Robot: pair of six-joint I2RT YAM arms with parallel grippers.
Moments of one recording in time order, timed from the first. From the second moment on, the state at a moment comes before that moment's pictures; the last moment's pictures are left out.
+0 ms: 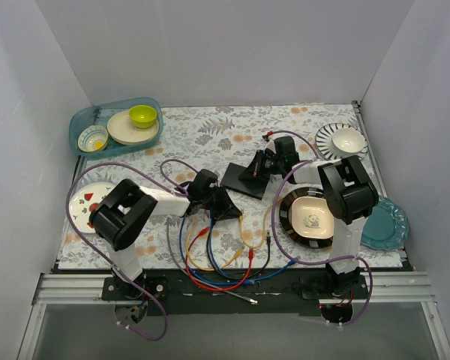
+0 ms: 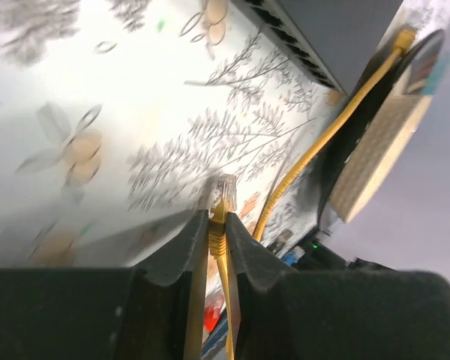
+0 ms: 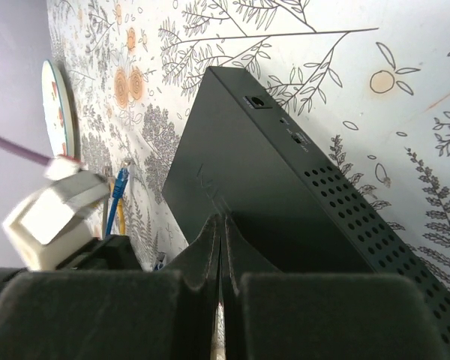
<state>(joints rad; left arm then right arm) -0.69 1.80 0.78 0.25 0.41 -1.15 0.38 1.99 1.04 0.24 -0.65 0.68</state>
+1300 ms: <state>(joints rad) -0.72 0.83 0.78 -0.84 -0.20 -1.21 0.62 1.30 0.95 -0.48 -0.20 0.39</state>
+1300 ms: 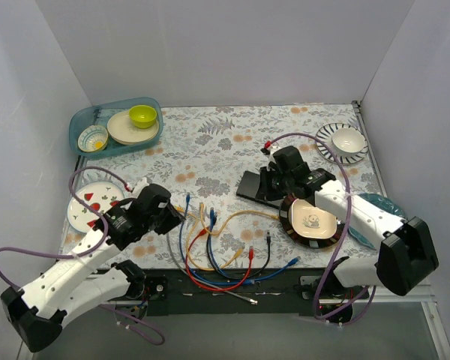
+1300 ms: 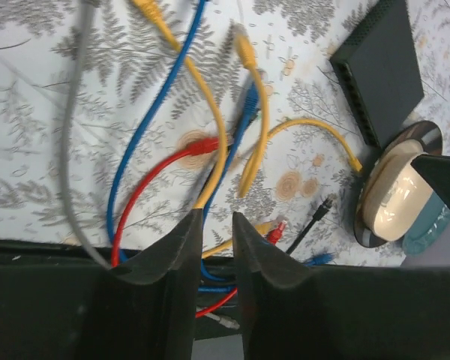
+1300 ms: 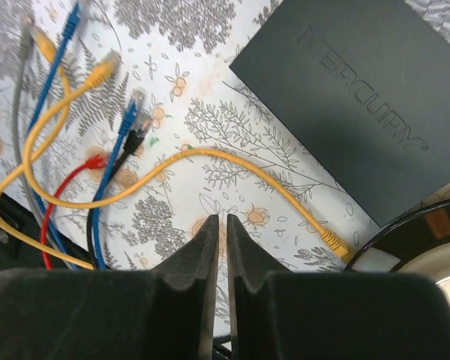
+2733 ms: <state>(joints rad) -1.01 1.49 0.96 -0.38 0.00 -0.88 0.71 1.19 0.88 -0.59 0.06 0.39</state>
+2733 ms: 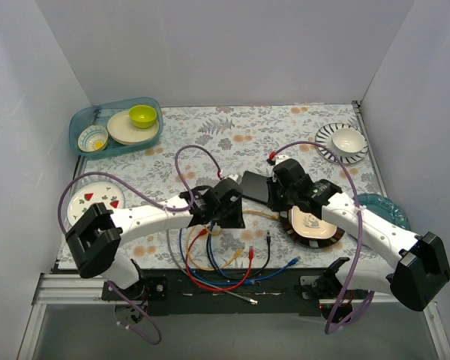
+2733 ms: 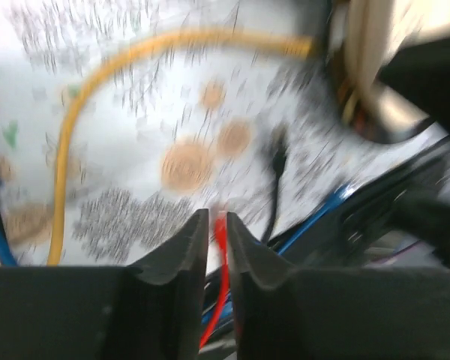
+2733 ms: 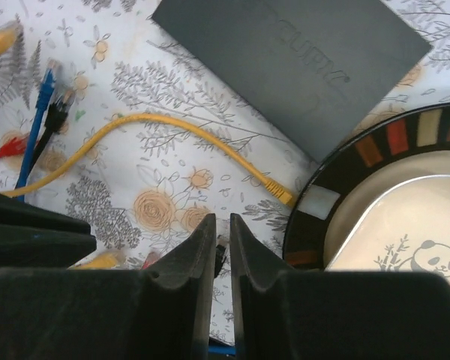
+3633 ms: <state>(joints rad) -0.60 1.98 1.36 -0.30 0.13 -0.95 0.31 1.64 1.06 -0.48 0.06 0.40</state>
